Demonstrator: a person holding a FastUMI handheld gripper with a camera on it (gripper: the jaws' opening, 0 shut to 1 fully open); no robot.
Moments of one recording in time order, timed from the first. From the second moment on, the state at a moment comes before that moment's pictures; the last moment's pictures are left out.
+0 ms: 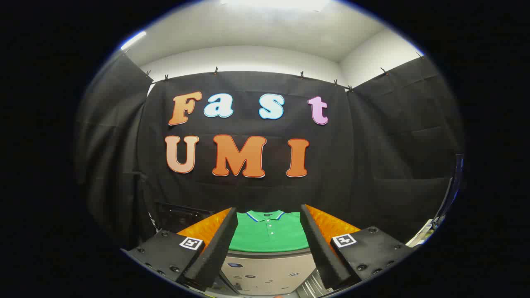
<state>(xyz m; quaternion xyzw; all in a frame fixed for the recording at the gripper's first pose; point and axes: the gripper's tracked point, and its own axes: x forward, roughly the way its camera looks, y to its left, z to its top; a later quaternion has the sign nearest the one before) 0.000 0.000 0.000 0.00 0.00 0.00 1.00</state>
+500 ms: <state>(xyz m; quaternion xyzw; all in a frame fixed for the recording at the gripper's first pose) 0.000 -0.003 0.003 0.00 0.00 0.00 1.00</state>
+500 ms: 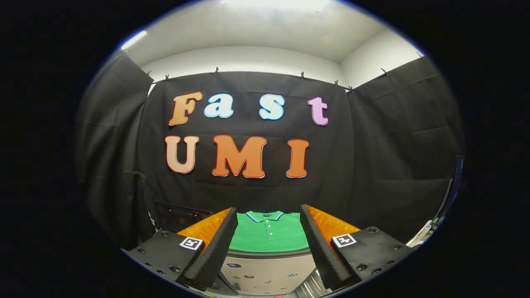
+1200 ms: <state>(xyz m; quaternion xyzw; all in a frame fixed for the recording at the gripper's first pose) 0.015 0.000 0.017 -0.01 -0.01 0.01 1.00</state>
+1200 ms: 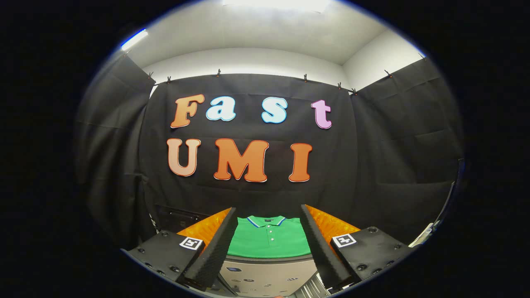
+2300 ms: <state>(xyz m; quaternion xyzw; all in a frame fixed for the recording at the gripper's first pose) 0.119 -0.001 -0.026 0.00 0.03 0.04 1.00</state>
